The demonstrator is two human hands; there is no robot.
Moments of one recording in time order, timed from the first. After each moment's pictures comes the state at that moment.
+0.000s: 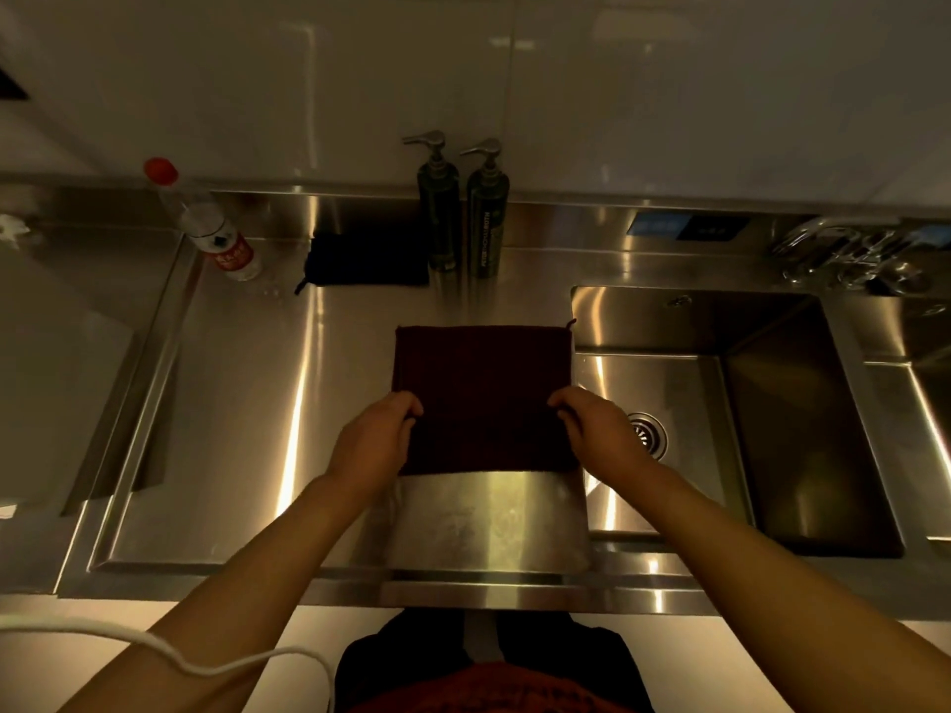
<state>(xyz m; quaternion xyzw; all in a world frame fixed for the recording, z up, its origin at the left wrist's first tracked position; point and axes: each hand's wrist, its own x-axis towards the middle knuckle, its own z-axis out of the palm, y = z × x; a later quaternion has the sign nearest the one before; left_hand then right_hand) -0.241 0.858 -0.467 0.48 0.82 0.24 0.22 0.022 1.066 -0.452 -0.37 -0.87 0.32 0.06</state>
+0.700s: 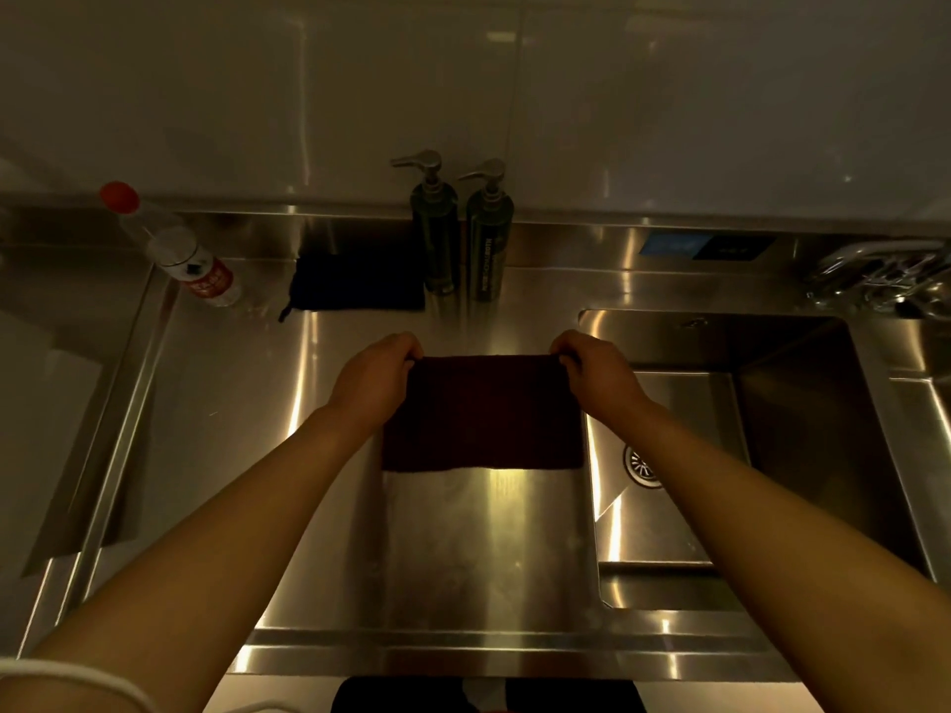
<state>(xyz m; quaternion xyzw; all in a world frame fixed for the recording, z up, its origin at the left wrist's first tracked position) -0.327 0.979 -0.470 0.49 0.82 0.21 0.21 -0.061 1.177 -0.461 -0.39 -0.86 0.33 0.06</state>
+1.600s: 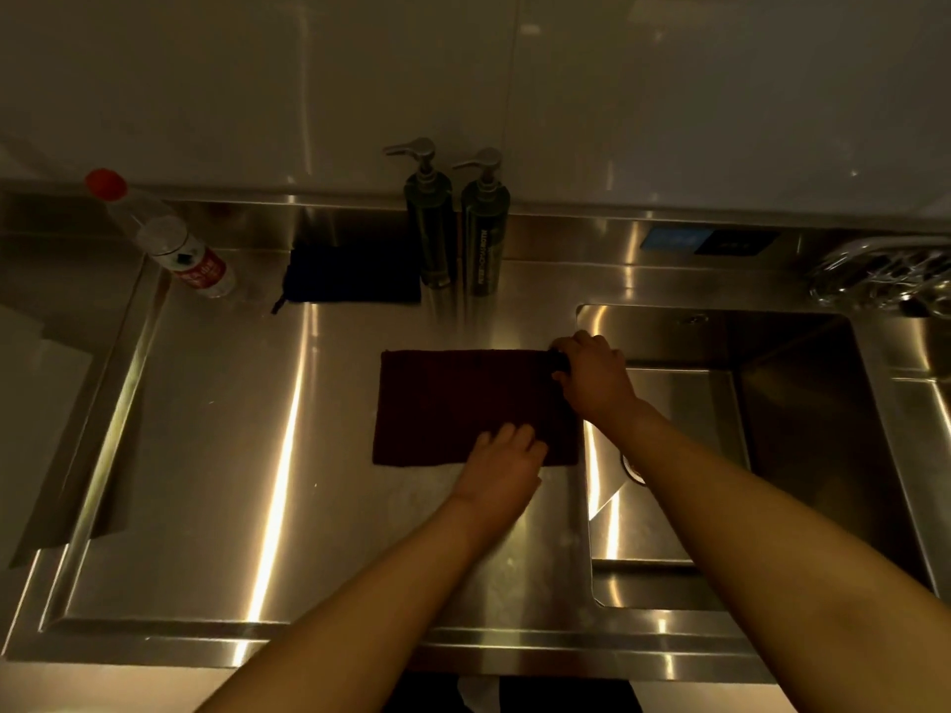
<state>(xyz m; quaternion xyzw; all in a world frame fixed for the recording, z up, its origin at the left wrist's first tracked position) -0.132 0.986 -0.491 0.64 0.74 0.01 0.21 -0.058 1.183 -0.495 -0.40 -0.90 0.19 -0.06</state>
